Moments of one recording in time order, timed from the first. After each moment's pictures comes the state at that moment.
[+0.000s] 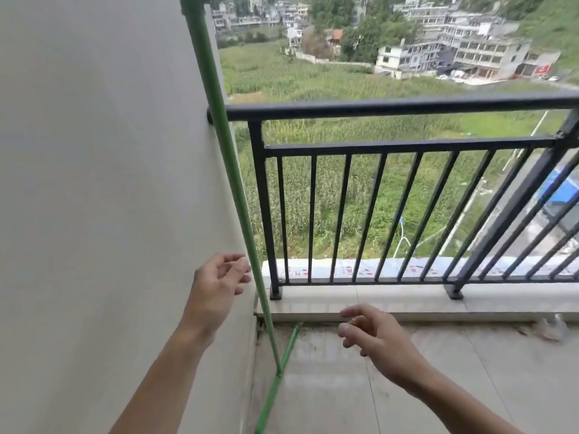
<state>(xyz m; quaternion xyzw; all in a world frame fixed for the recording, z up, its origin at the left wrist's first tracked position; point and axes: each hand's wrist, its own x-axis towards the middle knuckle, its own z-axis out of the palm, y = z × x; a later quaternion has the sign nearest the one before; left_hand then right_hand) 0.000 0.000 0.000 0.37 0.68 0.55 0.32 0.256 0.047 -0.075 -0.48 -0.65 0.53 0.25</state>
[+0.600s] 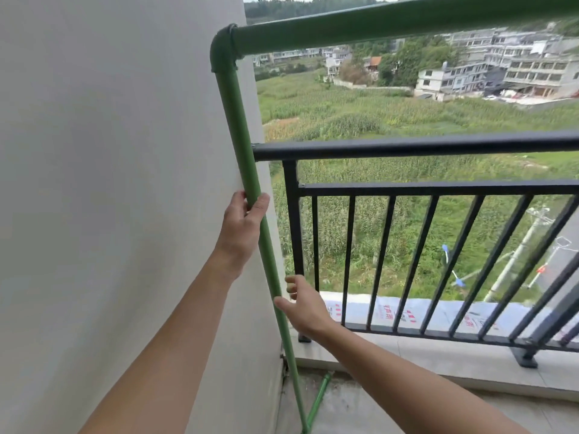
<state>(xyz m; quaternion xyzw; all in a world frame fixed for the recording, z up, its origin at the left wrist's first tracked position) -0.064 0.164 0.079 0.42 0.64 0.61 0.23 0.044 0.199 -0.073 -0.43 -0.73 0.49 0.21</state>
